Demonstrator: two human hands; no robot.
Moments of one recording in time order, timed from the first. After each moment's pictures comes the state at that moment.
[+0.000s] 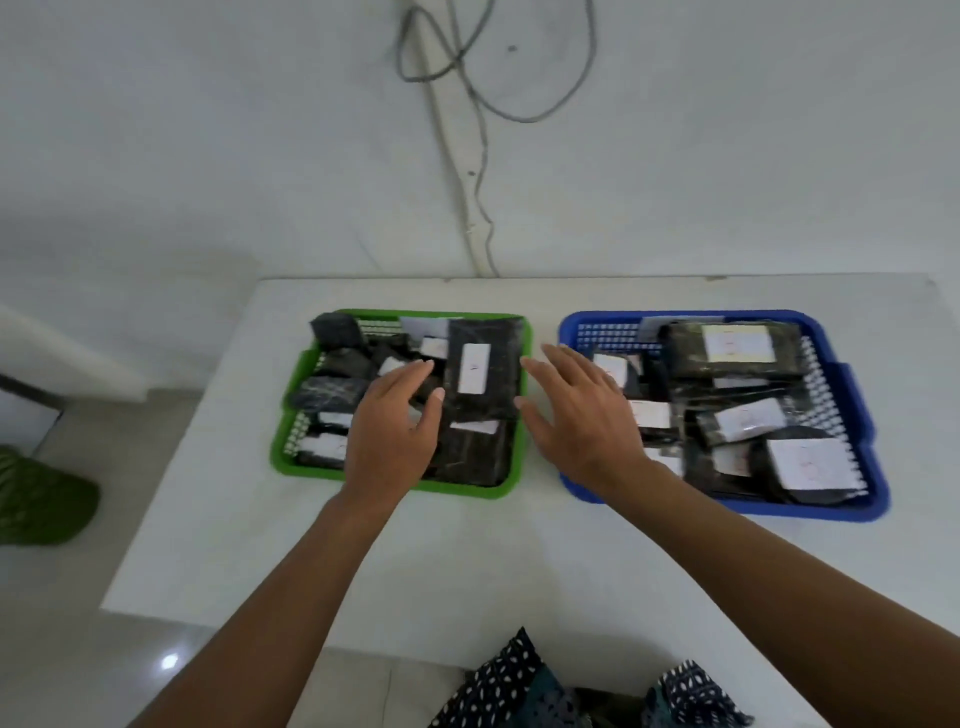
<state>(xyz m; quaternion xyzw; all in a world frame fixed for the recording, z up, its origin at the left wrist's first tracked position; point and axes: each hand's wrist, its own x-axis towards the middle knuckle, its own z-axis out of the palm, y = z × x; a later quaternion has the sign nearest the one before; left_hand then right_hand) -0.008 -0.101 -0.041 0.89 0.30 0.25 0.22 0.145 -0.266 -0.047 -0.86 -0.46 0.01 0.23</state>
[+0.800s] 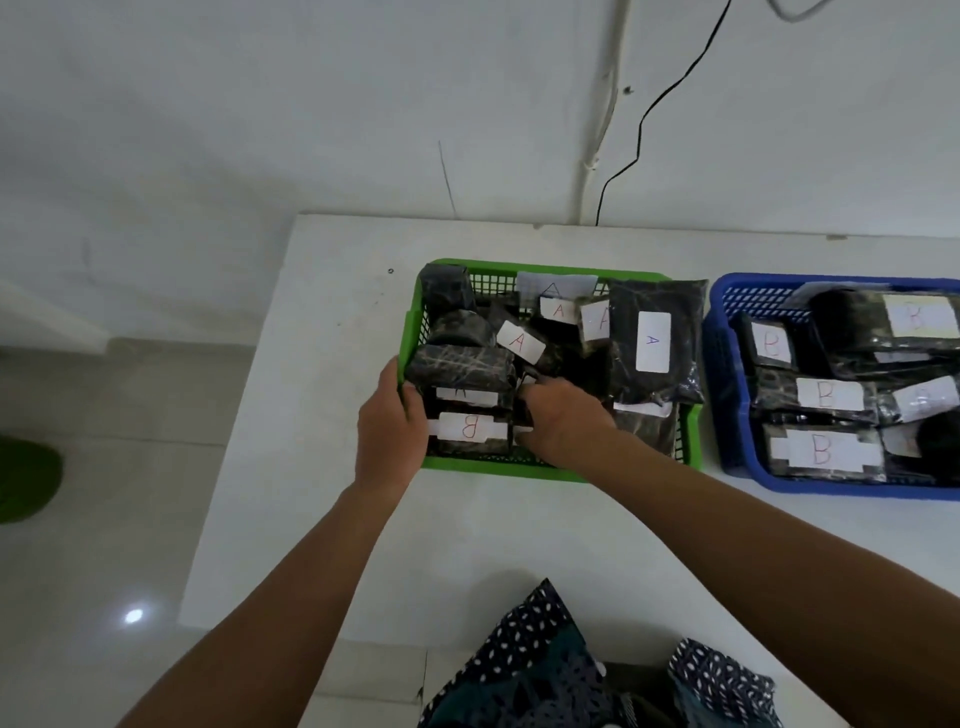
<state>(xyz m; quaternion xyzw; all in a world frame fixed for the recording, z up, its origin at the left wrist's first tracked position) -0.112 0.073 -0.127 0.82 0.43 0.16 0.35 0.032 -0.068 -0.088 -0.87 -0.40 0.29 0.01</state>
